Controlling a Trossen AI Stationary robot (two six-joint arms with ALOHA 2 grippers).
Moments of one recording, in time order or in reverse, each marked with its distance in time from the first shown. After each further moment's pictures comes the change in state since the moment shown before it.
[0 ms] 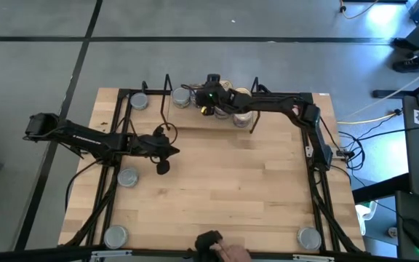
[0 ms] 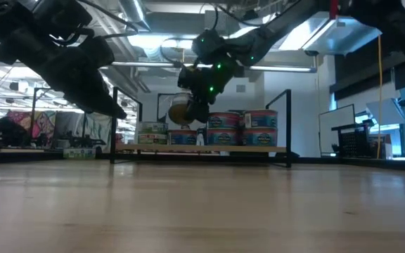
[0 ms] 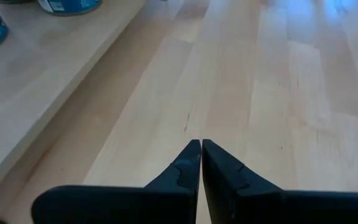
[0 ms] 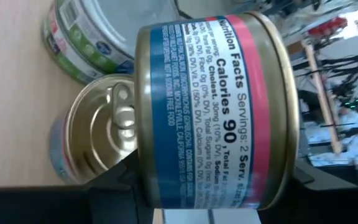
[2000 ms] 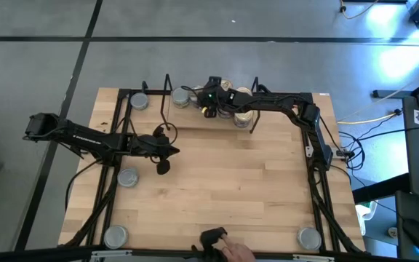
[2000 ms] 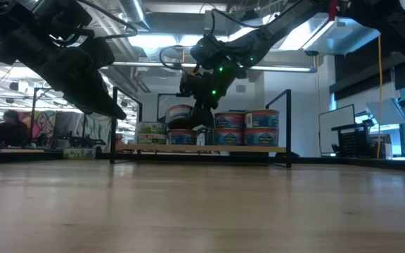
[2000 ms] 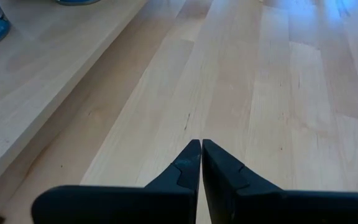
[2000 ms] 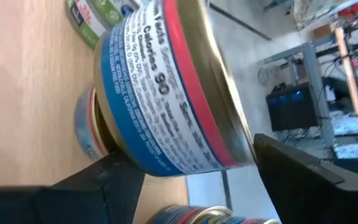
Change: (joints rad) left arm -0.001 0.001 0.000 -0.003 -0.003 -0.020; right arm -0.018 0.008 0.005 -0.102 -0.034 0.066
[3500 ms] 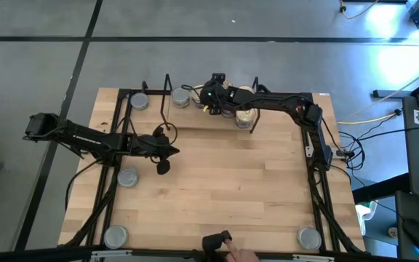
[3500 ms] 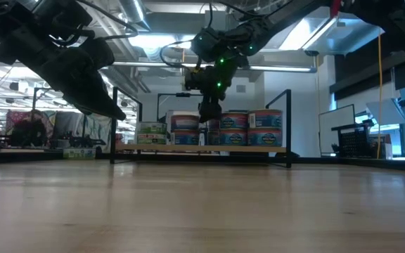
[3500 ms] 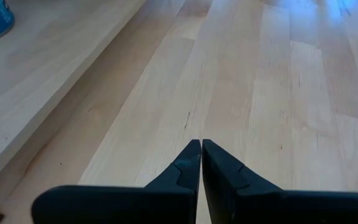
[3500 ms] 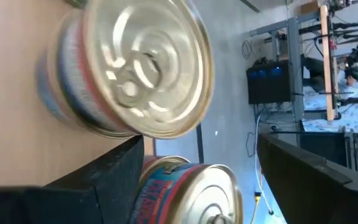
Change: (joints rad) left arm 0.000 0.000 0.000 -0.007 0.001 -0.009; right arm 0.024 -0.032 0.062 -0.187 0.154 -0.033
